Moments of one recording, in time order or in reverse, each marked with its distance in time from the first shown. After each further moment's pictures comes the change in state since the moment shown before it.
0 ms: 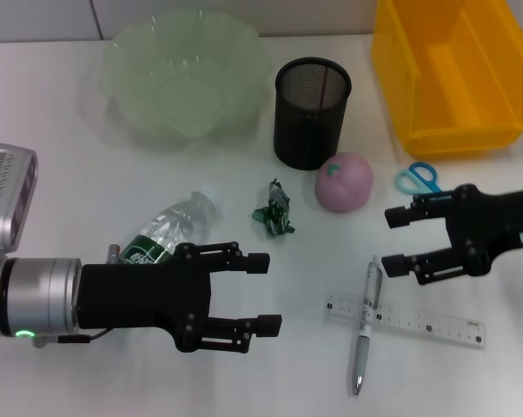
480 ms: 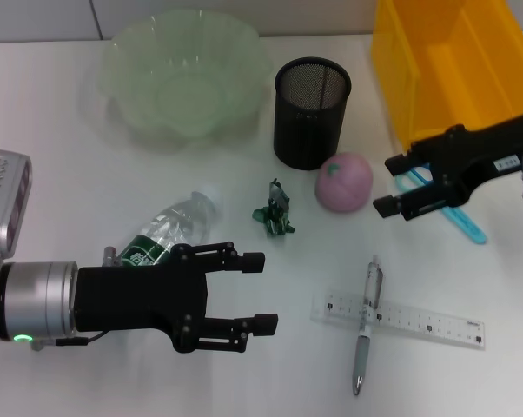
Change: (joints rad) left arm 0.015 -0.001 -0.005 0.000 -0.005 -0.009 0.020; right arm 0.169 -0.005 -0.054 -0.116 -0.181 0.113 0.249
